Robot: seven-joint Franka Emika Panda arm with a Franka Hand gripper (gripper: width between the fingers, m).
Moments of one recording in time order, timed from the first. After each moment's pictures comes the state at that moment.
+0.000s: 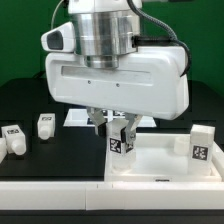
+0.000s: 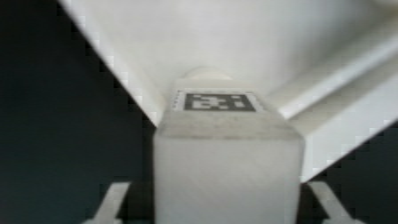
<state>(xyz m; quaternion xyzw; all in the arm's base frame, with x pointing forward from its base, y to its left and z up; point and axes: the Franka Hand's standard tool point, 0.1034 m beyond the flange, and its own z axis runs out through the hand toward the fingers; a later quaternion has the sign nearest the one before) 0.633 -0.024 0.080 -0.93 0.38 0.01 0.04</state>
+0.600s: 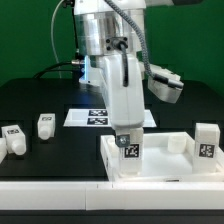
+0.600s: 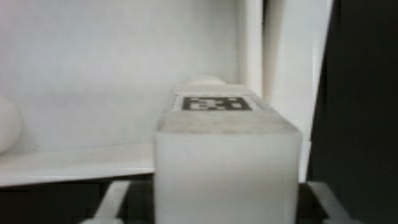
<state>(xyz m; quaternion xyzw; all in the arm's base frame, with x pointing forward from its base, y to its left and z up) 0.633 -0.017 0.078 -0.71 0.70 0.01 0.06</state>
